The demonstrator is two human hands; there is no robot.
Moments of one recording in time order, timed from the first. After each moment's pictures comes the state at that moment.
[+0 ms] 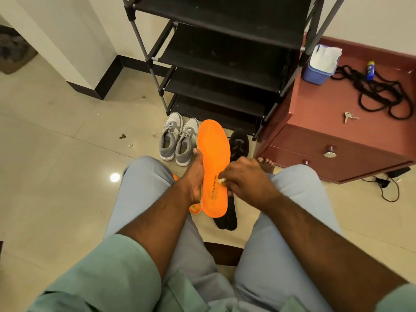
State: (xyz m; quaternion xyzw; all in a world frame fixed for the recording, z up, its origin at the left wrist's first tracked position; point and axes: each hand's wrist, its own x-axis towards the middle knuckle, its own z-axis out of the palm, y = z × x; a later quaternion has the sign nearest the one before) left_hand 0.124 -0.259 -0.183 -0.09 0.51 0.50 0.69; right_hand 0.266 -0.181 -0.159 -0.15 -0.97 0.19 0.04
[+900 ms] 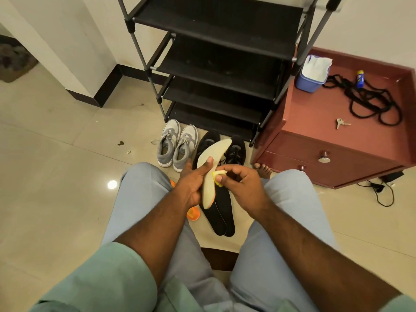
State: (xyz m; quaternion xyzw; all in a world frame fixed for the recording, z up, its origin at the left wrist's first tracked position) left_hand 0.126 -0.261 -0.199 -0.10 0.53 0.63 0.55; right_hand 0.263 -0.207 -0.141 -0.35 -0.66 0.64 0.19
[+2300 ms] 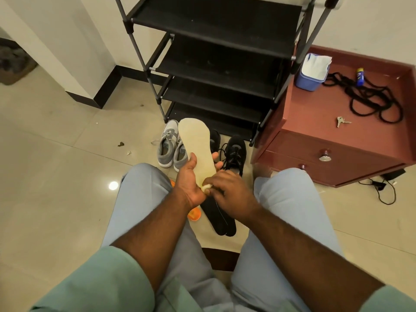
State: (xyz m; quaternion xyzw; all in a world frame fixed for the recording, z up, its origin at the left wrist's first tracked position) left_hand 0.127 -0.266 -0.179 -0.12 0.41 0.66 0.61; right_hand 0.256 -0.218 -0.160 -0.21 -0.91 0.34 0.11
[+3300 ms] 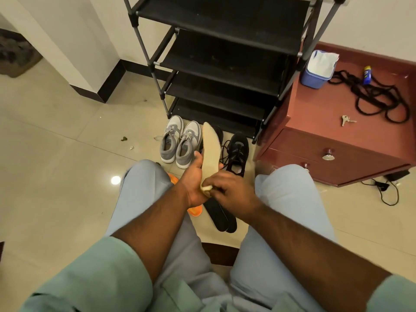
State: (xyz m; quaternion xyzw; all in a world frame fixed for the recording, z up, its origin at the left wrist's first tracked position) left_hand 0.130 -0.268 -0.178 -0.11 0.48 0.55 0.67; right_hand 0.257 -0.221 -0.153 -0.19 -0.89 0.40 0.10
